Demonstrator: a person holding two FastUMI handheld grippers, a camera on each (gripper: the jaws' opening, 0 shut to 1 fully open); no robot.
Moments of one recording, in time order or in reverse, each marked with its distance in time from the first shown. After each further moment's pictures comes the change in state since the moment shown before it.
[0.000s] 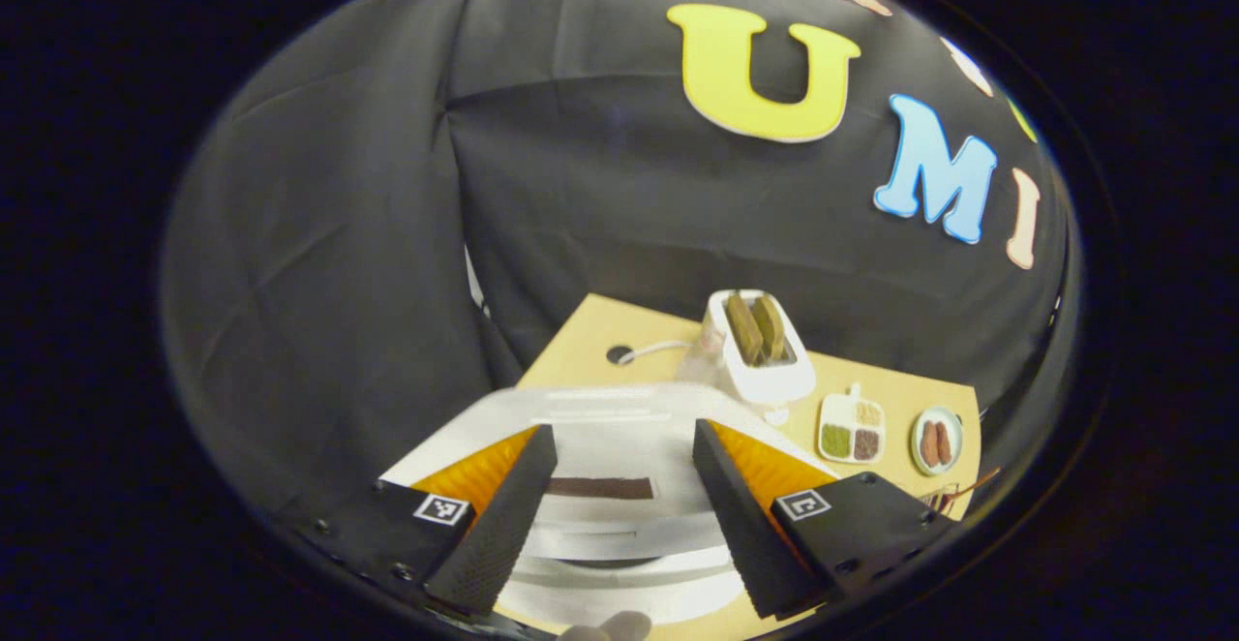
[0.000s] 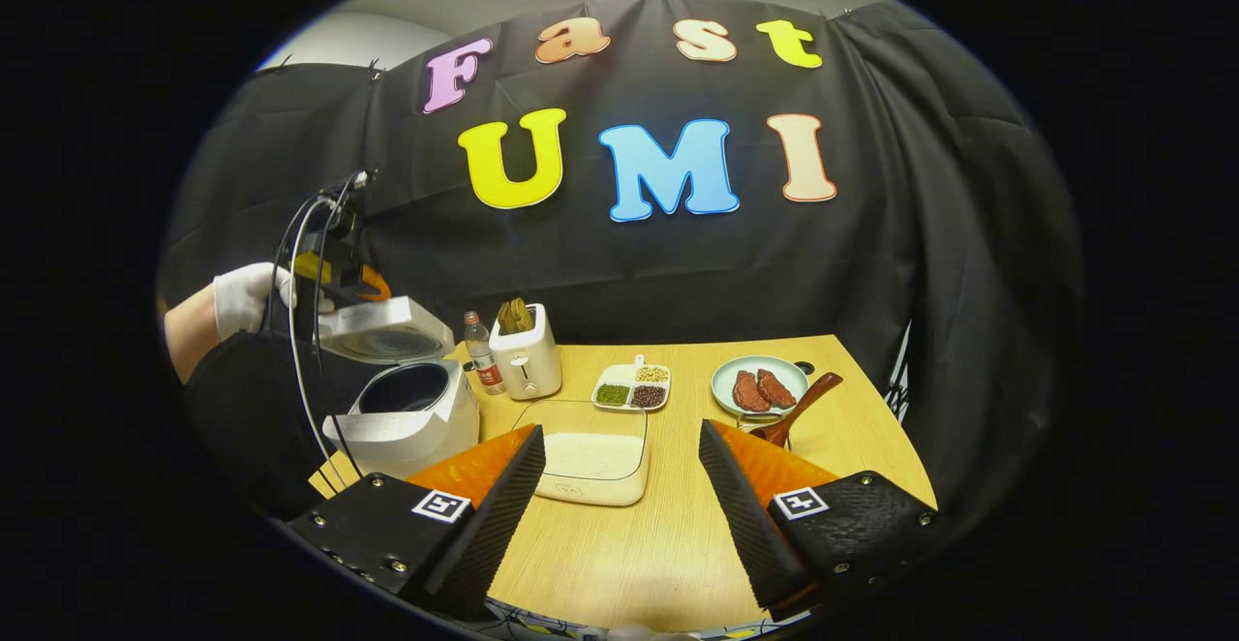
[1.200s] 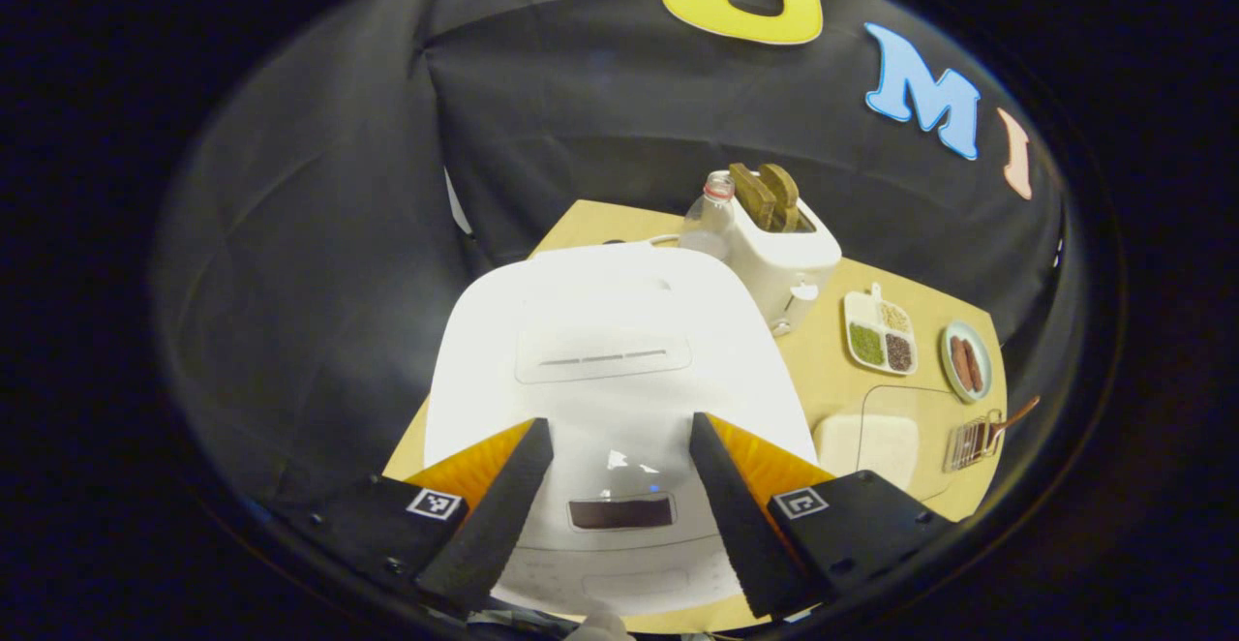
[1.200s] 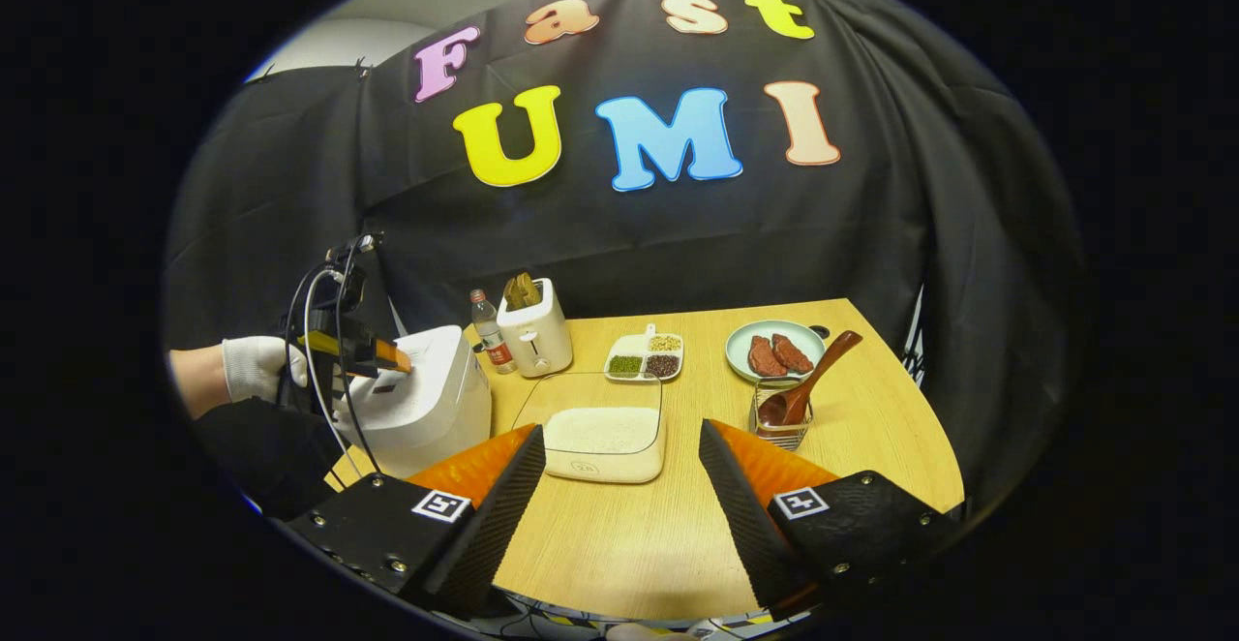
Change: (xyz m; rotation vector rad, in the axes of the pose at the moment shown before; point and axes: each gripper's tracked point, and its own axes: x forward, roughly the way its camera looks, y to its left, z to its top) left arm 0.022 0.006 -0.111 0.083 0.140 -0.011; right arm 0.006 0.010 -0.023 0.056 0.073 0.030
